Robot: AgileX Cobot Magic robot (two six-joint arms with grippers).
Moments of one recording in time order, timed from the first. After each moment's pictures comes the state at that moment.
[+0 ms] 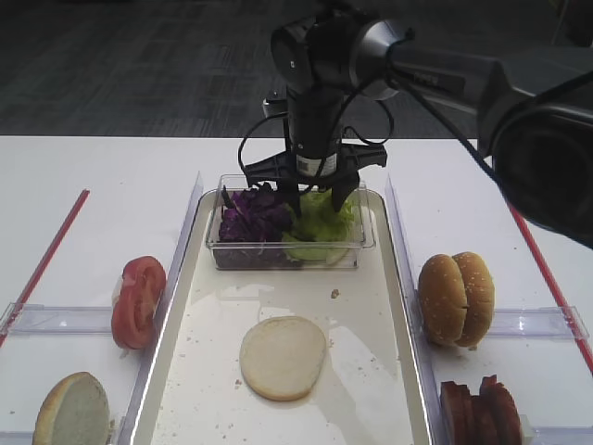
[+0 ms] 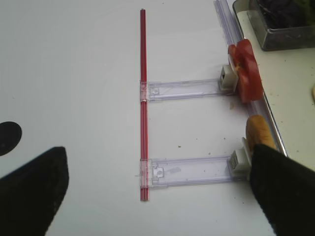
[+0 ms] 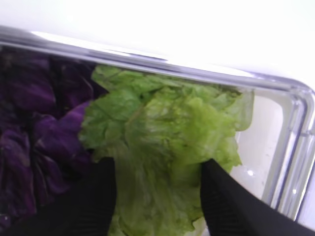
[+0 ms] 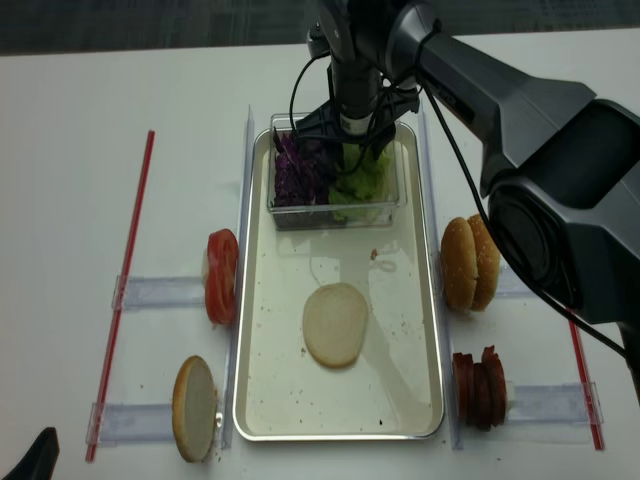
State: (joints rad) left arm -0.03 -0.02 -0.49 0.06 1.19 -0.05; right arm 0.56 2.40 -2.13 -0.07 1.23 0.41
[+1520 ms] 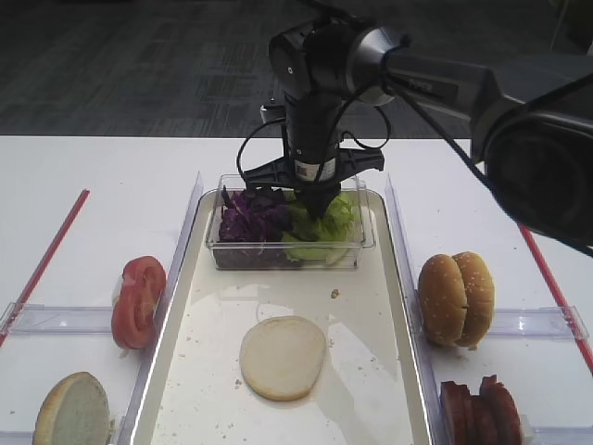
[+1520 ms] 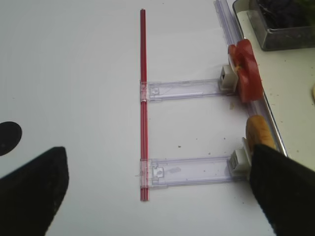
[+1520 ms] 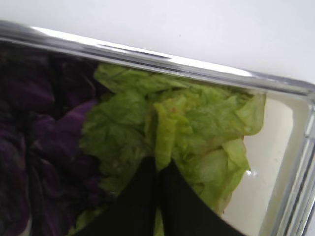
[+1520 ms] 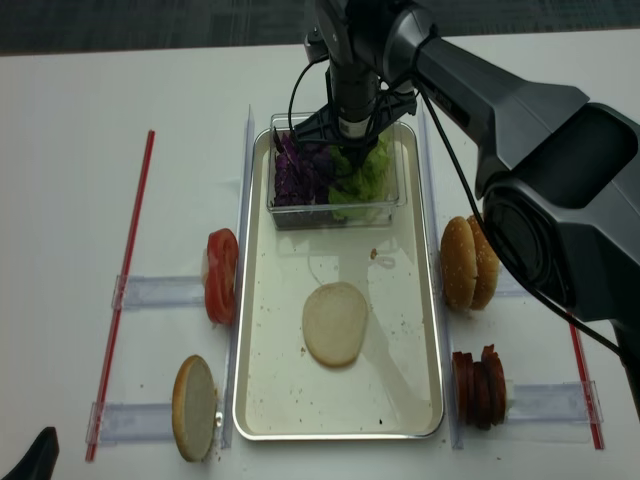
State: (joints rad) left arm -0.03 -0.02 -0.49 0.06 1.19 -0.05; right arm 0.56 2.42 -2.14 -0.07 1.23 0.39
